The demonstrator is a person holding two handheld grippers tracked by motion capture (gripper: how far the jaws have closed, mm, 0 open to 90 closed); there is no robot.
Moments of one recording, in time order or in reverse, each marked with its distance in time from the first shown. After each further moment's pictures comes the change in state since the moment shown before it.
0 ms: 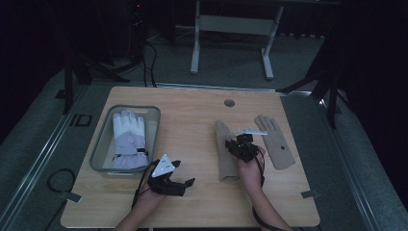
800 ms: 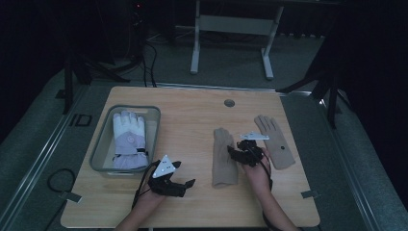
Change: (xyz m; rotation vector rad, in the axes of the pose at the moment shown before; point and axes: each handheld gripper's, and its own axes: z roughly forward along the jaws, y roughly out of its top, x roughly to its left) left arm 0.000 -0.003 0.002 0.009 -0.006 0.006; right arm -0.018 -0.010 -0.013 -0.011 -0.021 -0.182
